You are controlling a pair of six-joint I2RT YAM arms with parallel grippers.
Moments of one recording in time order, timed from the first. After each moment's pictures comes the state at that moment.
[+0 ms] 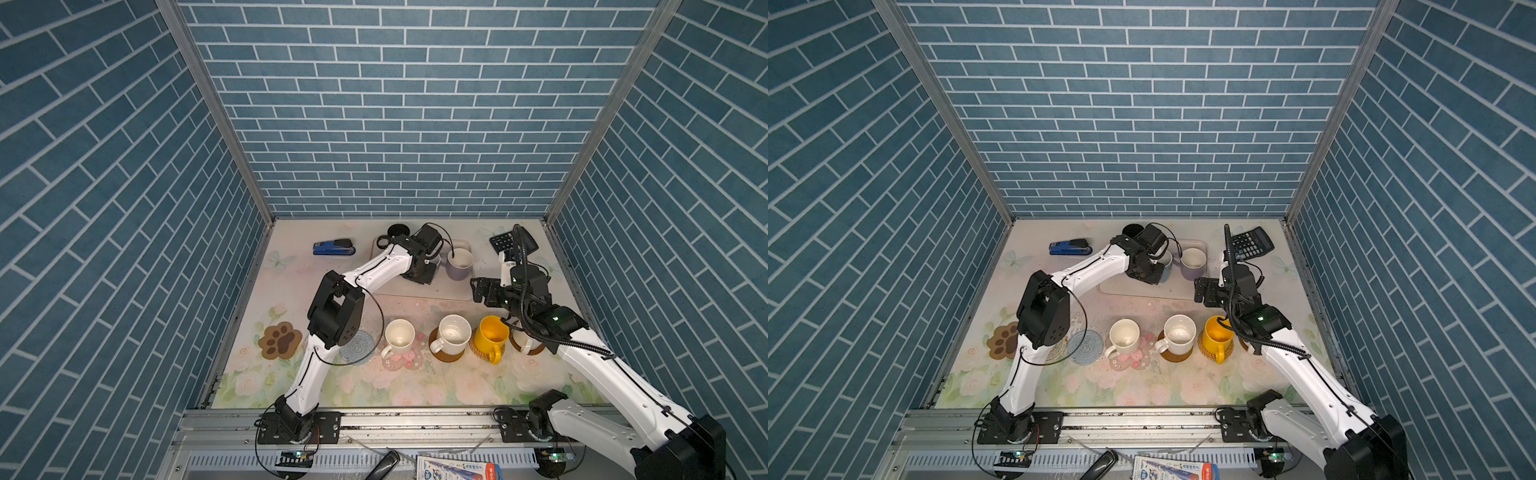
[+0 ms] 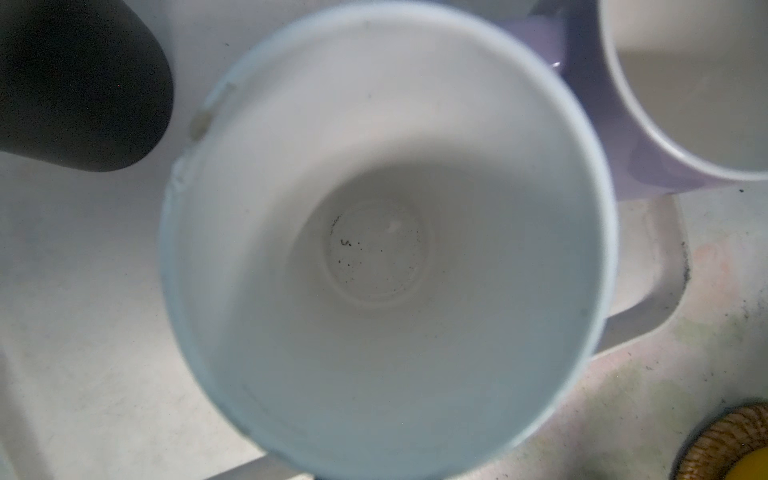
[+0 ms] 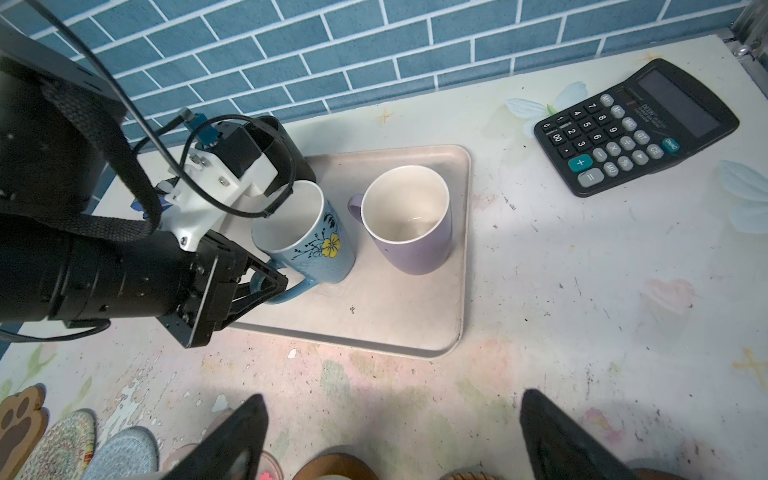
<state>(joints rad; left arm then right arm) -0.69 2.23 1.96 -0.90 -0.02 -0.28 0.48 1.00 0.78 -0.37 0.09 0.40</state>
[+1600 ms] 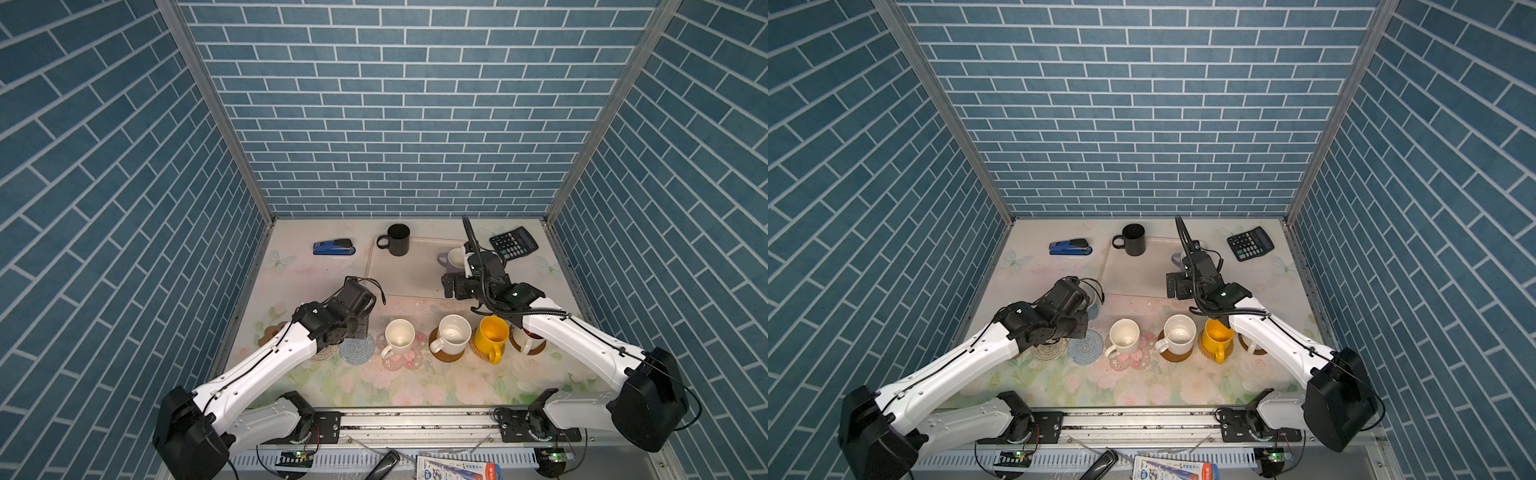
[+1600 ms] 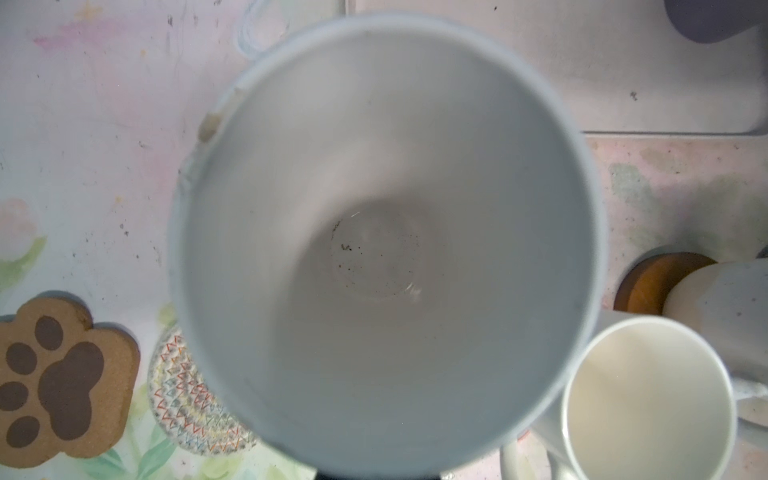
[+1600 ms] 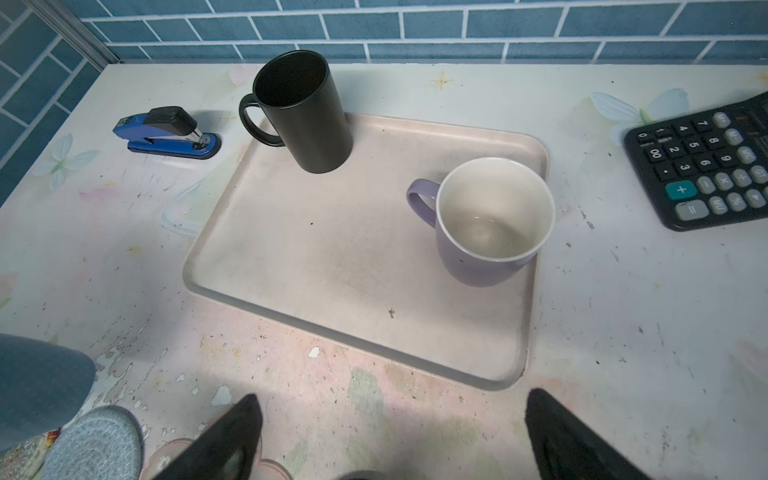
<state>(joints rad) -0.68 1.09 0.86 -0.87 -0.20 -0.57 0.68 1.32 0.99 -0.37 0.19 0.34</state>
